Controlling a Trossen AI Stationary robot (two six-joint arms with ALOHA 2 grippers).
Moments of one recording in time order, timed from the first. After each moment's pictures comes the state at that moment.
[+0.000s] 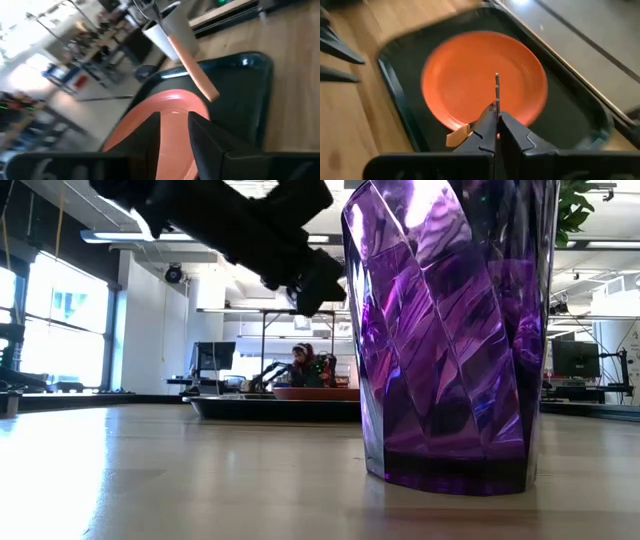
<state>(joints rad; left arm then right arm) -0.26 1.82 0.92 0.55 -0.96 0.32 -0.18 1.06 0.94 -0.63 0.31 0.25</state>
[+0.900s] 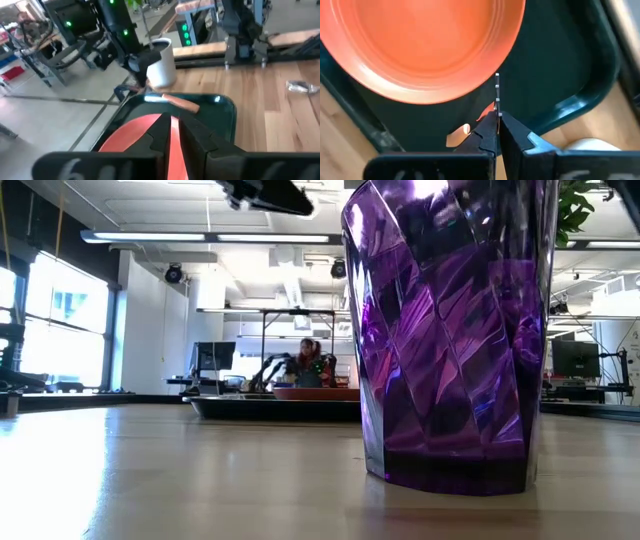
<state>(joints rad) -0.20 1.36 0.95 0.08 -0.66 0.13 -0.70 1.81 1.58 -1.21 -0.12 -0.13</state>
